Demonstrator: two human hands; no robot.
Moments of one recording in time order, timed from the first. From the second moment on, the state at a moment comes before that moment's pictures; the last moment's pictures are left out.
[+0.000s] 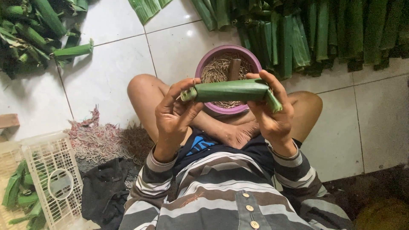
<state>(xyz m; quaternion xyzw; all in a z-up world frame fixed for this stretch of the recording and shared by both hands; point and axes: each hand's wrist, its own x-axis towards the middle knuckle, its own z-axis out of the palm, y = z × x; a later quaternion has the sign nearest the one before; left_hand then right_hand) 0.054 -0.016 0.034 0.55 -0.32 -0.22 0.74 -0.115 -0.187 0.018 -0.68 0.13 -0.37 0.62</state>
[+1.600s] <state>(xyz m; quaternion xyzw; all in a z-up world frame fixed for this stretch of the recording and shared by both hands) 0.051 -0.018 -0.033 0.43 -0.39 -0.61 0.54 -0.118 -0.202 0.006 -0.88 0.06 -0.23 0.42</state>
